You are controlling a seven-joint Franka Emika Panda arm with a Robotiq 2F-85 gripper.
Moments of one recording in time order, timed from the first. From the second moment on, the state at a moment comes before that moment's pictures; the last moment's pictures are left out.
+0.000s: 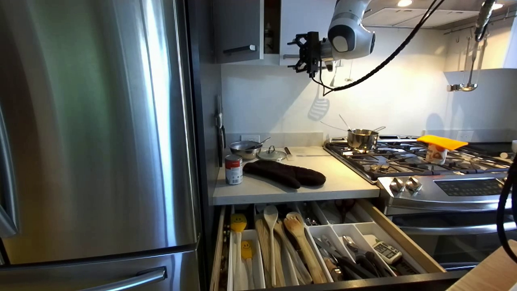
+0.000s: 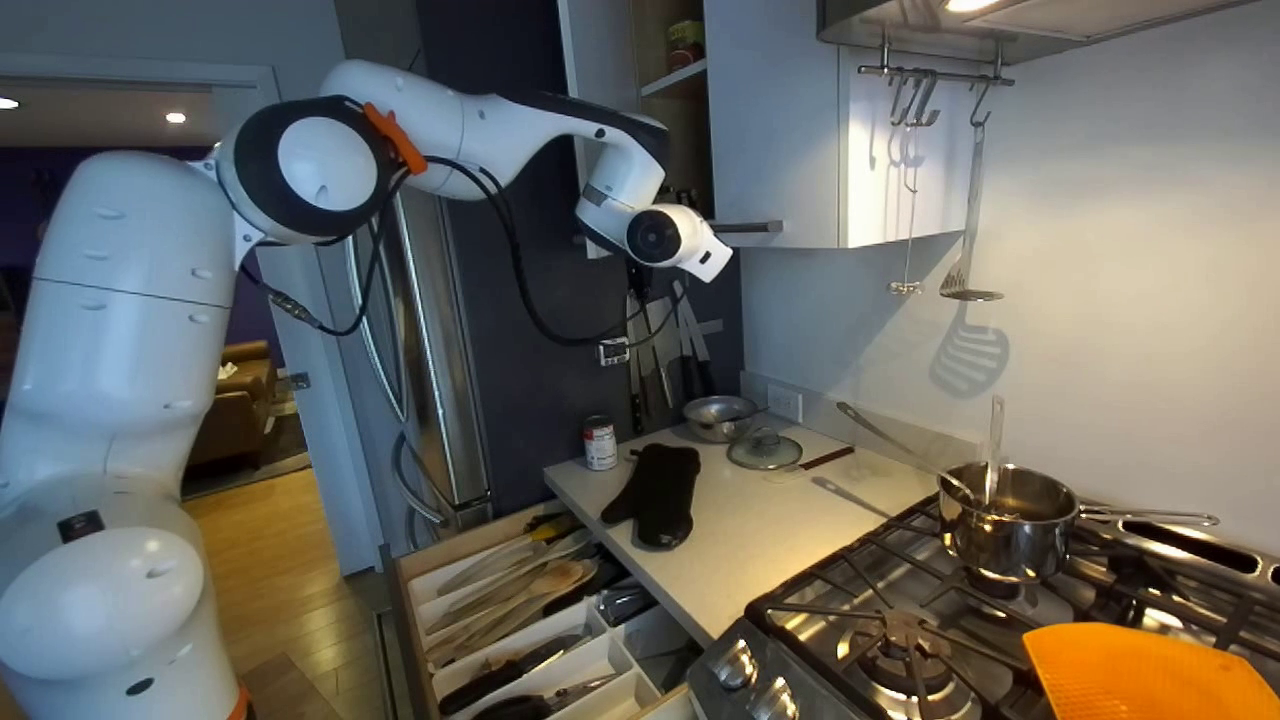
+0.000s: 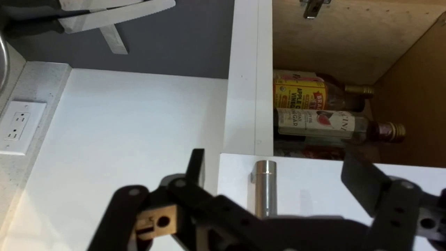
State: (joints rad) arm -0.02 0.35 -0.06 -1.50 2.05 2.58 -0.61
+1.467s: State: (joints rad) arm -0.01 0.54 -0.06 -1.24 2.04 2.64 -0.57
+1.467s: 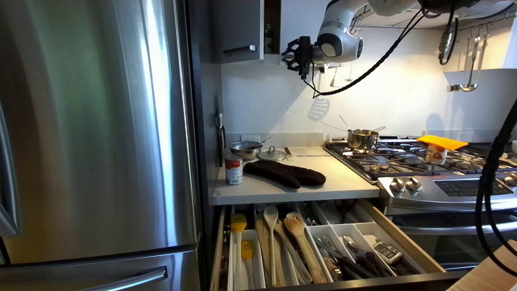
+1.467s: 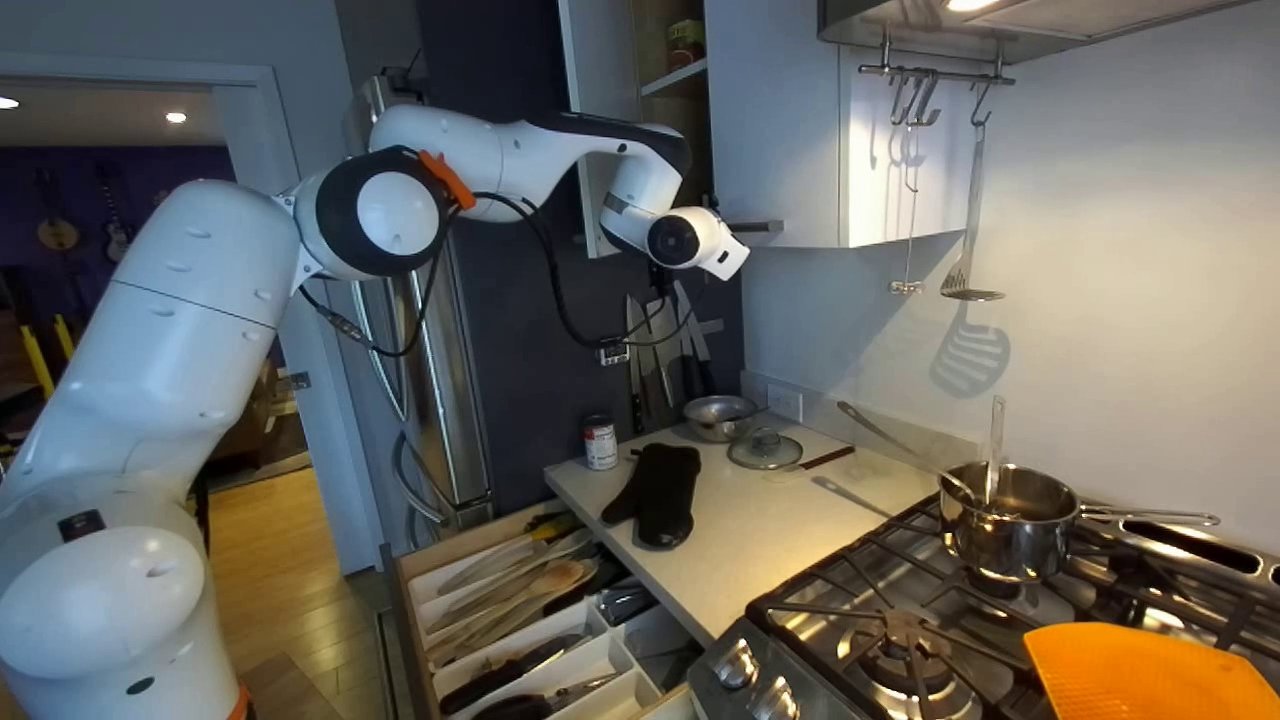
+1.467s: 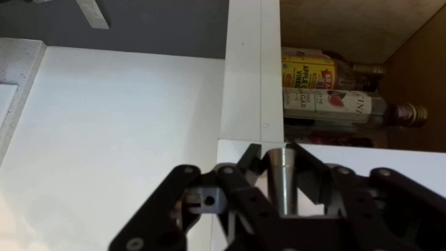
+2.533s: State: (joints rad) arm -0.04 0.47 -0.08 -1.31 1.84 2.63 -0.34
